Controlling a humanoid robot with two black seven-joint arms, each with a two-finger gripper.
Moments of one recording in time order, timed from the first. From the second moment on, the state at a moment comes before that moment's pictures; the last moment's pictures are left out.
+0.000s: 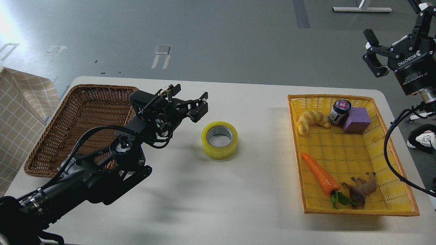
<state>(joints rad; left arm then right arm) -0.54 0.27 -0.71 -1.20 2.18 0.12 0.16 0.45 -0.39 1.44 1.19 -0.61 0.49 0.18</state>
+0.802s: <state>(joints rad) -0.49 0.21 -0.66 -1.20 2.18 0.10 0.22 0.42 -0.40 1.44 1.20 -0.61 0.49 0.18</state>
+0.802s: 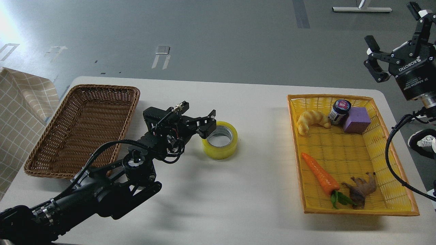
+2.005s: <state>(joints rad) -0.46 0.14 -0.60 -1.07 2.18 0.10 0.22 0.37 -0.40 1.48 1.20 -0.61 0.49 0.18</state>
